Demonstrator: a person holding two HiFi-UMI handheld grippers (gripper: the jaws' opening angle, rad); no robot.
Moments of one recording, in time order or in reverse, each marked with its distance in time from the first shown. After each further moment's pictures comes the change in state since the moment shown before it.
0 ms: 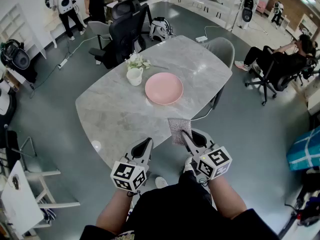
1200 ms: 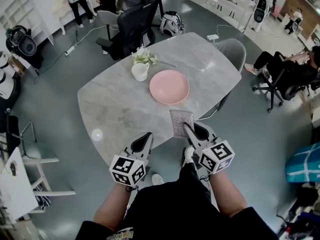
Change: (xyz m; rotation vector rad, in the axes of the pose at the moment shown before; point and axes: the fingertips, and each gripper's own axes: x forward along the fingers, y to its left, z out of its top) left arm 0.040 0.025 -0.002 -0.043 0.010 0.074; right arm 0.043 -0.042 0.012 0.000 0.005 0.081
